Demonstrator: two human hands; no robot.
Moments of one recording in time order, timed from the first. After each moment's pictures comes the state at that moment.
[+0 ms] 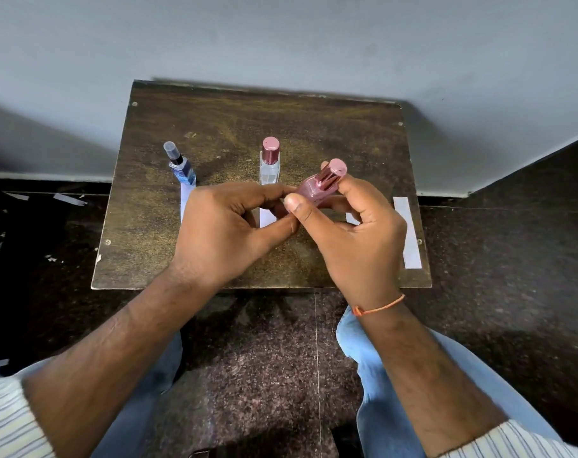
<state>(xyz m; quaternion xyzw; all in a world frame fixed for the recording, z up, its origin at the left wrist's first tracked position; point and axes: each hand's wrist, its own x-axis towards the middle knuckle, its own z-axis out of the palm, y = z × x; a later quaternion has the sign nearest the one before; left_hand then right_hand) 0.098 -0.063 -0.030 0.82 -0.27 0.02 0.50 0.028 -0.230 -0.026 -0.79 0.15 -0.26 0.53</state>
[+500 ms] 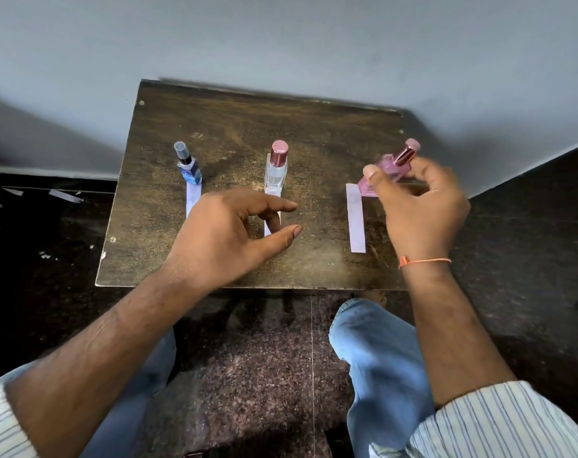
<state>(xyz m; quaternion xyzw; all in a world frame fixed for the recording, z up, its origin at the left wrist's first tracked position) 0.100 -0.046 -0.029 0.84 -0.28 -0.06 0.46 0.054 -0.306 -0.028 -0.82 0.31 -0.29 0.38</state>
